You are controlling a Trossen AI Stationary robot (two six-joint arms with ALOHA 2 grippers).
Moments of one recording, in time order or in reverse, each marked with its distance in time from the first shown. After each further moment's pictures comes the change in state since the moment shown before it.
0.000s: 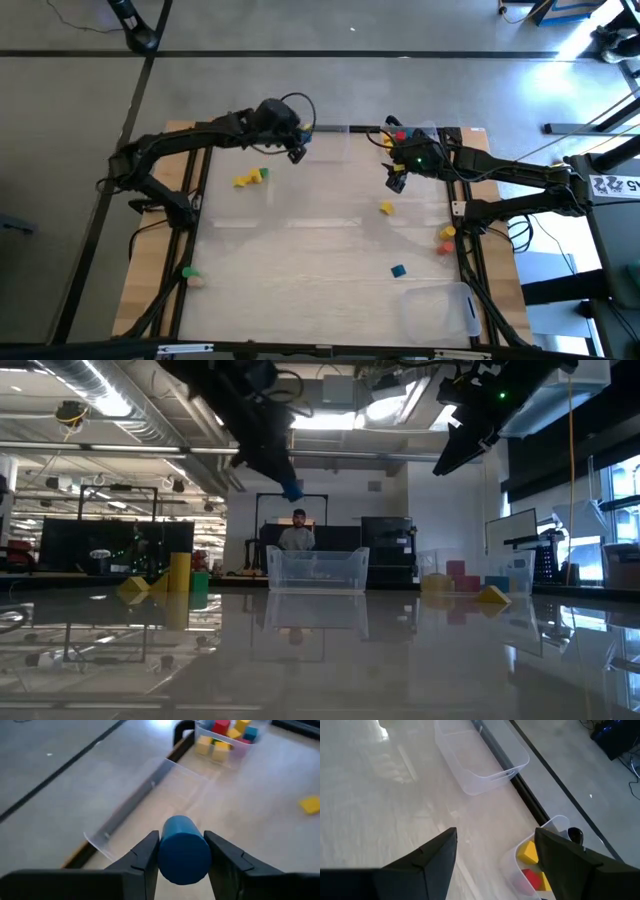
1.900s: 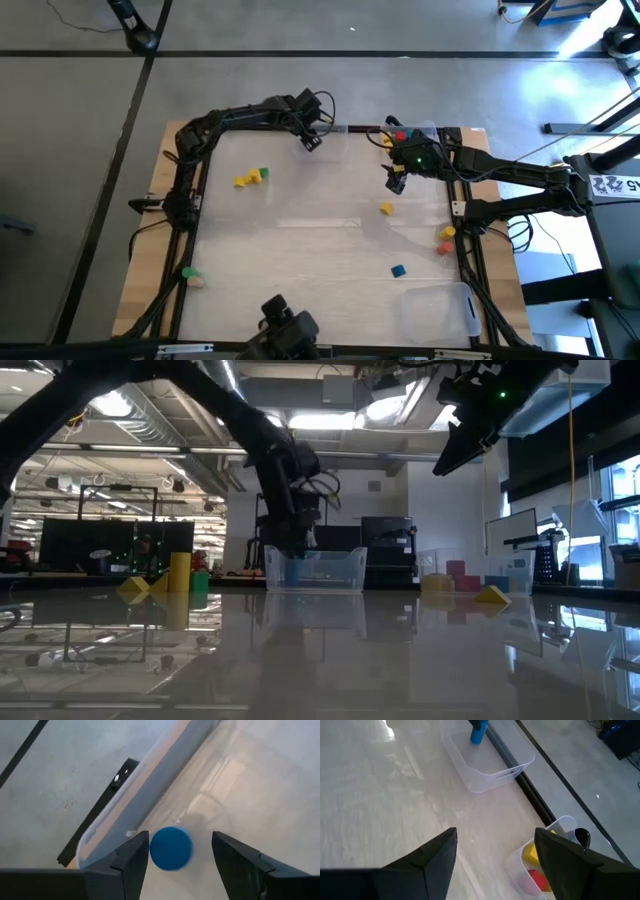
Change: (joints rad) left arm 0.151 0.569 0.410 -0.226 -0.008 0.121; right arm 0.000 0.000 0.000 -0.002 -0.029 0.004
